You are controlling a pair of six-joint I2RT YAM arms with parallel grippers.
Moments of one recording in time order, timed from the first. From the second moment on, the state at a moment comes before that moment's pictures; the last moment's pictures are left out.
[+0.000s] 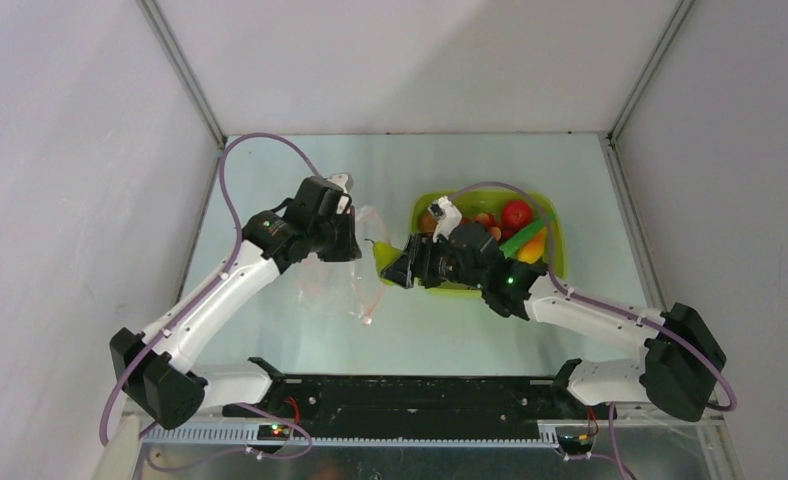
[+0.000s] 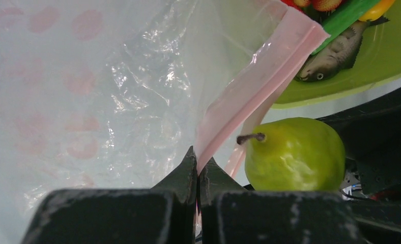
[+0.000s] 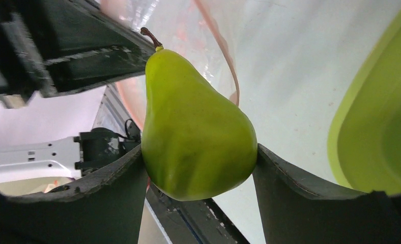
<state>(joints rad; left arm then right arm) -0.59 1.23 1.21 -0.85 0.01 -0.52 0.90 1.27 0.84 0.08 -0.15 0.76</state>
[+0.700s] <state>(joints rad) -0.59 1.20 1.19 -0.79 0.16 -0.51 0.91 1.40 1.07 -0.17 -0.05 0.80</state>
